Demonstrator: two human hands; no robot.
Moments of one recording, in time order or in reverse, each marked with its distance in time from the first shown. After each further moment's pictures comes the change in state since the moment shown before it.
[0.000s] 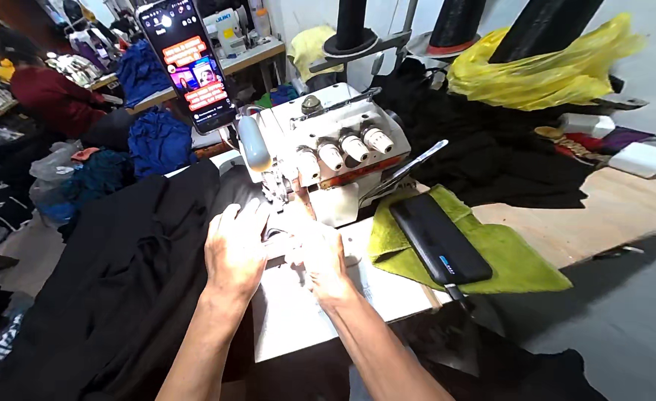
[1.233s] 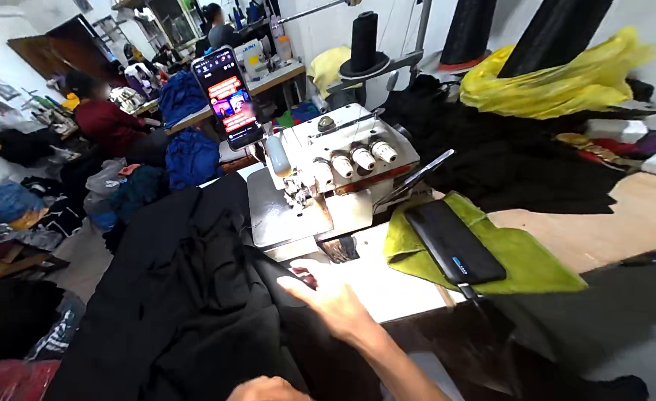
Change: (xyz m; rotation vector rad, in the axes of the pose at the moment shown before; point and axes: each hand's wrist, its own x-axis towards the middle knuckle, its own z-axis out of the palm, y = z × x) left_hand -0.173 0.003 -0.078 -0.753 -0.710 0.228; right_hand -0.044 0.014 -0.035 -0.744 -0.514 -0.101
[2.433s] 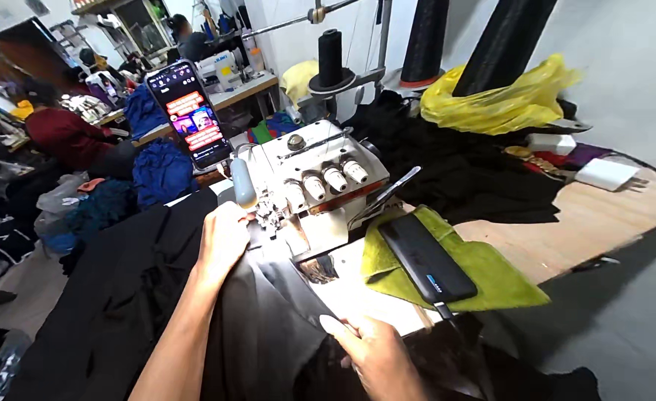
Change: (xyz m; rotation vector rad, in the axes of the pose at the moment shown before) left_hand 0.207 -0.079 -0.130 0.569 0.713 -0.140; right_hand -0.057 0.033 -0.028 0.119 0.423 0.133
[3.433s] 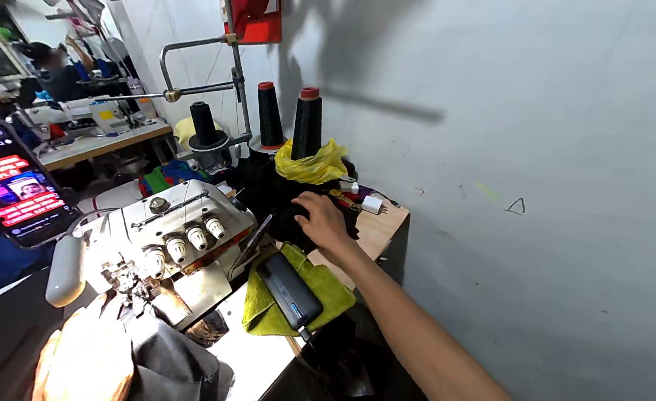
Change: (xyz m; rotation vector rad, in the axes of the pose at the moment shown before) left_hand -0.059 0.007 0.038 0.199 0.087 -0.088; right_hand 0.184 -0.025 -0.209 -0.812 0.407 -0.362
